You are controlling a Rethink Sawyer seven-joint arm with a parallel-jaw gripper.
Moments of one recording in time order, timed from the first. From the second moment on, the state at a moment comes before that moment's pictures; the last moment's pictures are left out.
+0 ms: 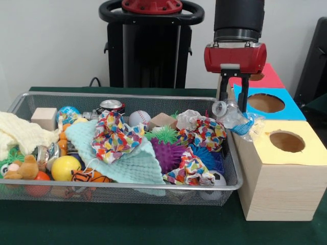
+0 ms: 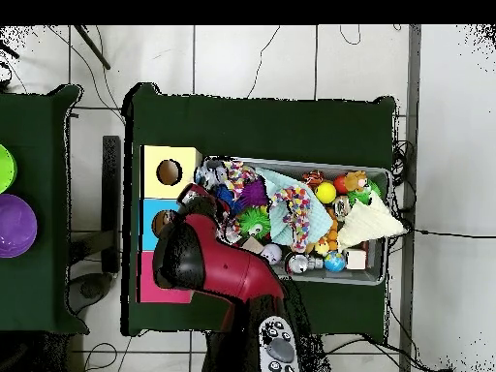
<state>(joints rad) -0.04 -0.76 -0.02 1.96 0.30 -0.17 2.00</state>
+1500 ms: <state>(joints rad) 0.15 -0.88 -0.18 2.16 0.26 -0.26 2.00</state>
